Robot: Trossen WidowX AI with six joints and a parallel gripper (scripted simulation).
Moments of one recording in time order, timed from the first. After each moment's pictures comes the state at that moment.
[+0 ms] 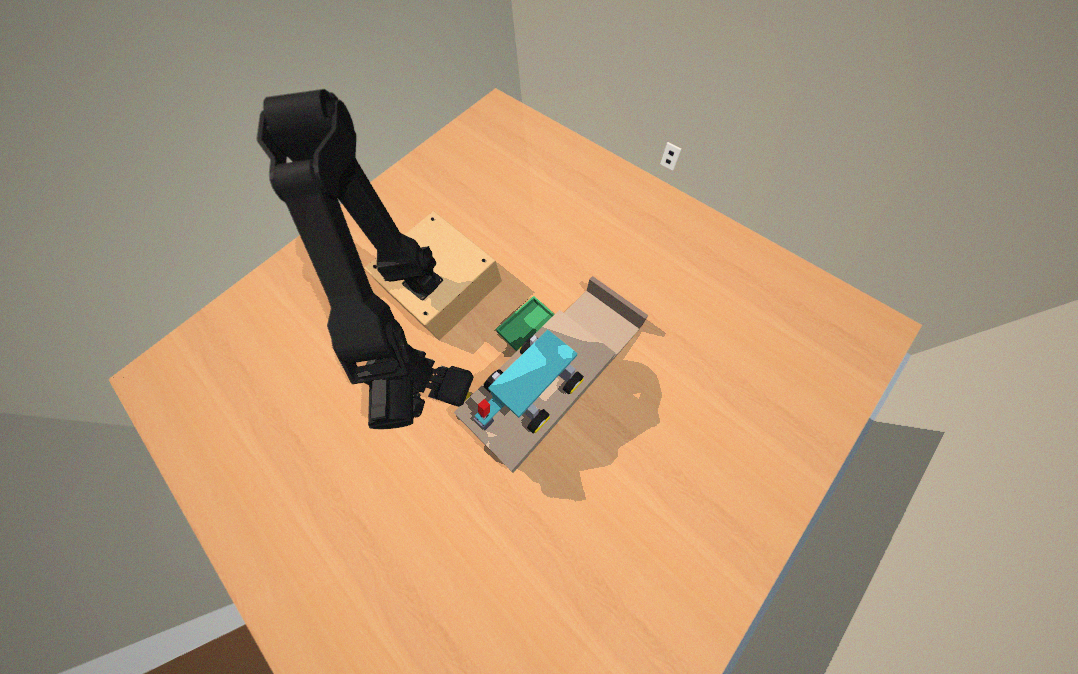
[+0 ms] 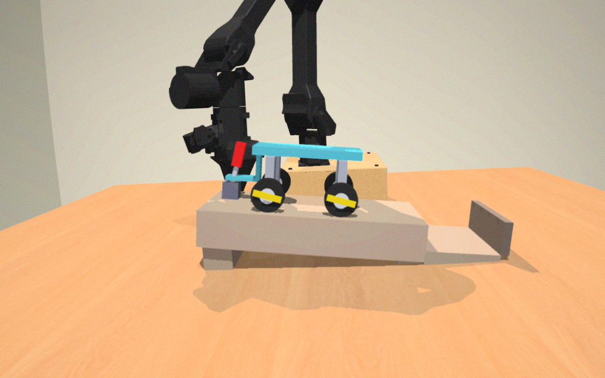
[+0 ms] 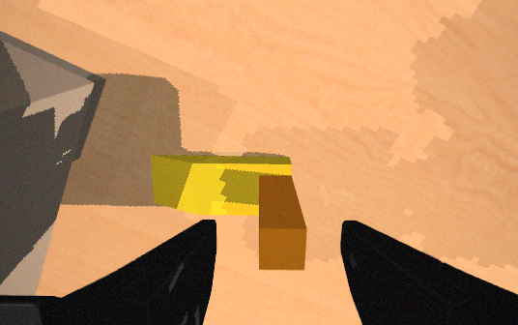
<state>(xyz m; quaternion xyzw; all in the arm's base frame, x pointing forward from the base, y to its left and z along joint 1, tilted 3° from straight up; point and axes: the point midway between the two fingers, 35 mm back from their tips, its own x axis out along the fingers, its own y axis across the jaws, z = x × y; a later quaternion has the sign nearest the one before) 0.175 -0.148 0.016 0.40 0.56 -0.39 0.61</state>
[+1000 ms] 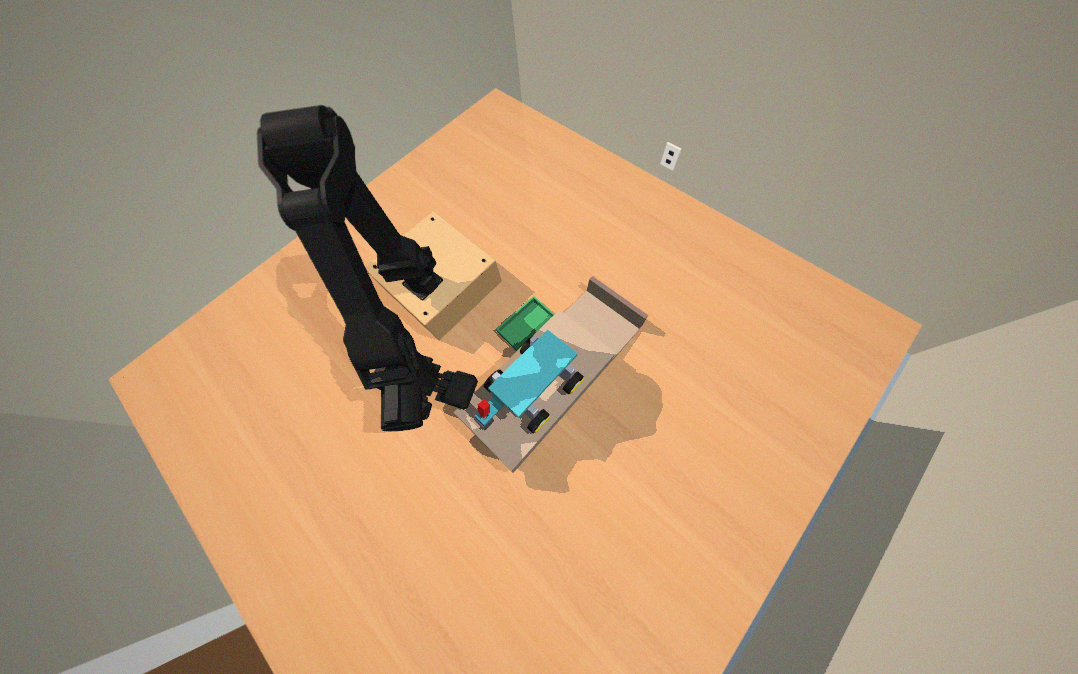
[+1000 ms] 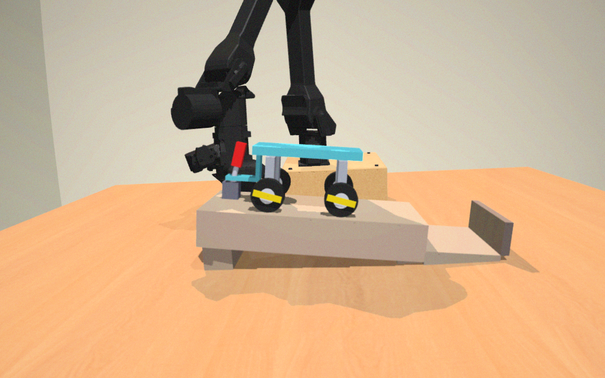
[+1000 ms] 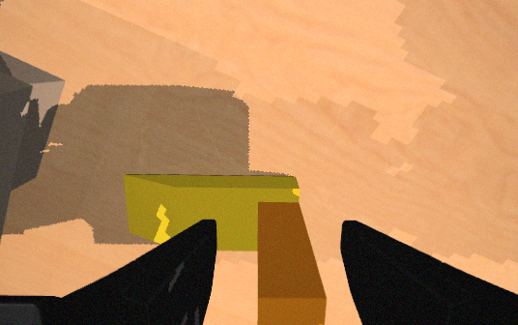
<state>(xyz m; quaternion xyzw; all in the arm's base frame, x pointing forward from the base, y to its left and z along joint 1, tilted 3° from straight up) 0.176 -0.147 -0.017 0.40 0.56 -0.39 0.61</state>
